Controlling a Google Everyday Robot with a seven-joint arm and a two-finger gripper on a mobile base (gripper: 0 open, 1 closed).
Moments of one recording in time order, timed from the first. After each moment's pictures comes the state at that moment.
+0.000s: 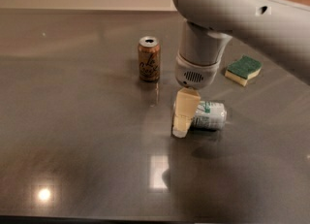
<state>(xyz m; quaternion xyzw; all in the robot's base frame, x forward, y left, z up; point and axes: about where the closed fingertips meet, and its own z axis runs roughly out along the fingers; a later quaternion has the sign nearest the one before) 0.481 -0.079 0.856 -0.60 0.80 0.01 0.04</state>
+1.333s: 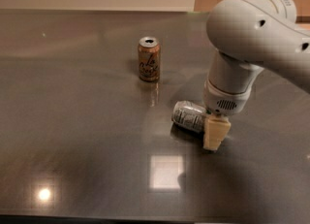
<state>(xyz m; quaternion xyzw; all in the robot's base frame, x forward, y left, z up) 0.440 -0.140 0.814 -0.63 0.78 0.01 0.01</state>
